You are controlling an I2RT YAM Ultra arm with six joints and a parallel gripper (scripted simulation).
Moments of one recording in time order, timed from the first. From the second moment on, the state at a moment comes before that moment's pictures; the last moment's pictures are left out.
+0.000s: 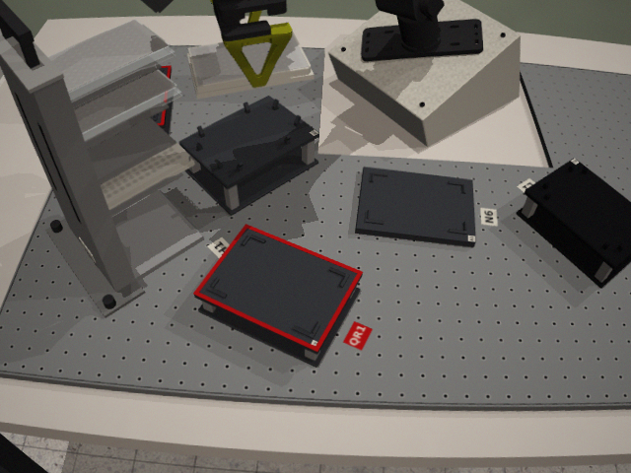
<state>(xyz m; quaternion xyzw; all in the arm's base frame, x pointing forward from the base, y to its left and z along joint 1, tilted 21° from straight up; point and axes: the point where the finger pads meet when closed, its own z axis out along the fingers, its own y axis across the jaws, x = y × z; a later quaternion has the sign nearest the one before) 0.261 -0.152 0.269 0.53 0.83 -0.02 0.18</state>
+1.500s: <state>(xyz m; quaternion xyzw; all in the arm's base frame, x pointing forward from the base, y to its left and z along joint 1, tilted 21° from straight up) 0.377 -0.107 0.286 0.79 0.58 0.05 0.20</state>
